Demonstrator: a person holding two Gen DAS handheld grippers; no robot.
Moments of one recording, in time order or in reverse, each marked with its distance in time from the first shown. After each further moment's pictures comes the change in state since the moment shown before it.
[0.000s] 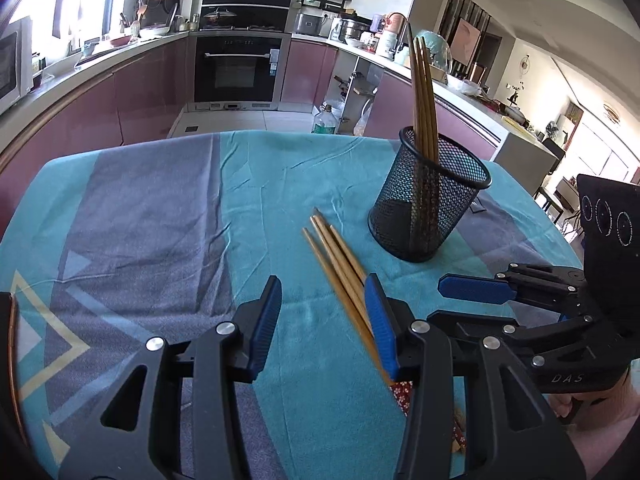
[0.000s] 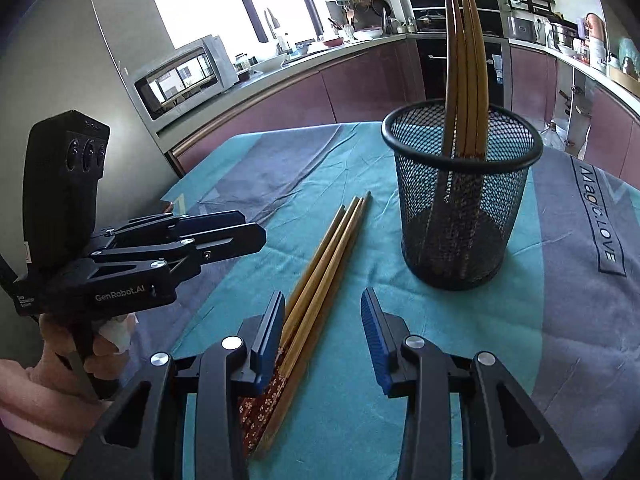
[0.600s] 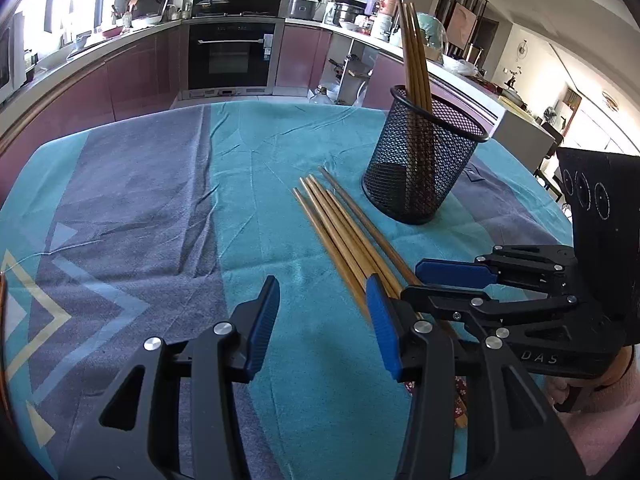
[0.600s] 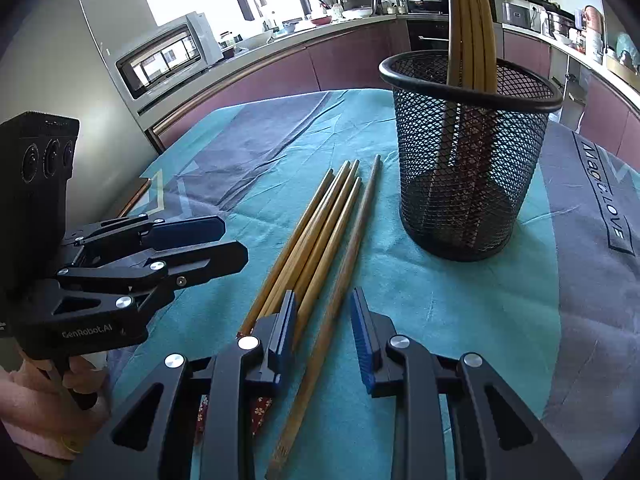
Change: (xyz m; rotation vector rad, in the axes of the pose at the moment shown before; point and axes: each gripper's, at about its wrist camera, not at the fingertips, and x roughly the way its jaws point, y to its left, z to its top) left arm 0.011 -0.011 -0.025 0.029 0.058 -0.011; right arm 0.024 -0.002 -0.009 0.012 0.066 -0.057
